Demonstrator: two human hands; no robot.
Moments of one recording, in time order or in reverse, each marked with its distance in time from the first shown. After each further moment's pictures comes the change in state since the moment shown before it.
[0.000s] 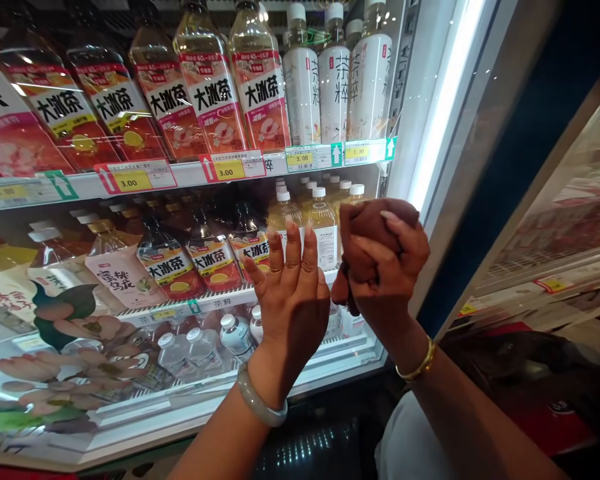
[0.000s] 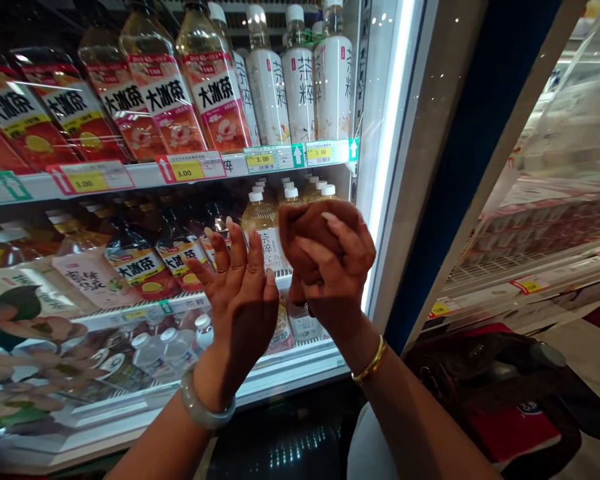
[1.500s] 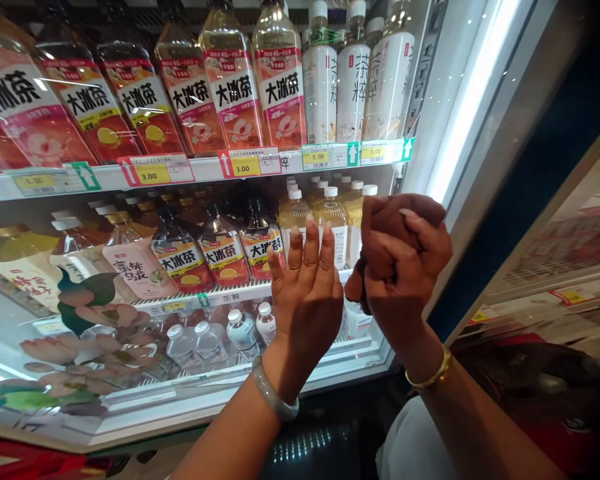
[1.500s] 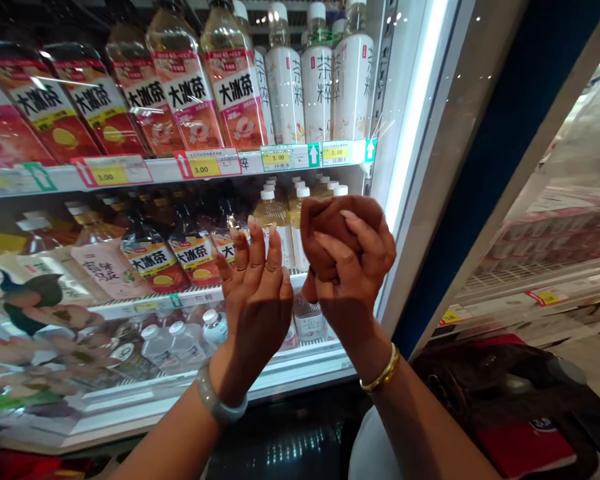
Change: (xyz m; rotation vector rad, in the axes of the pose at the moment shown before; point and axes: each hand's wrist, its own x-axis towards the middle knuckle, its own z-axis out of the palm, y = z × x) left_hand -0.003 0.004 0.004 0.040 -0.030 -0.022; right_hand 0.005 0.002 -0.001 -0.036 0.025 0.058
